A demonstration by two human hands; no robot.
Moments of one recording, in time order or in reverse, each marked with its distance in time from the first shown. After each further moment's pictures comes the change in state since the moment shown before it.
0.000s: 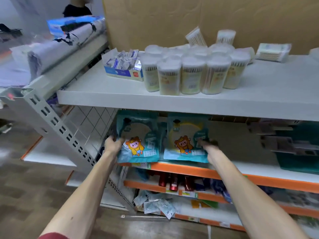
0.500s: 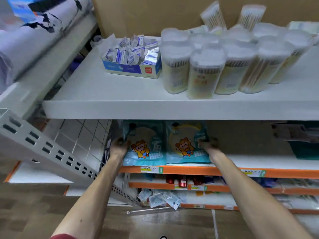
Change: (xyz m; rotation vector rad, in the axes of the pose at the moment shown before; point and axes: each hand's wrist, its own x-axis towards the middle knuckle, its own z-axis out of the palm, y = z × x) left_hand 0.080 -0.025 0.010 0.234 -0.156 0.018; right_hand 0.027 0.031 0.059 -0.141 0.093 0.007
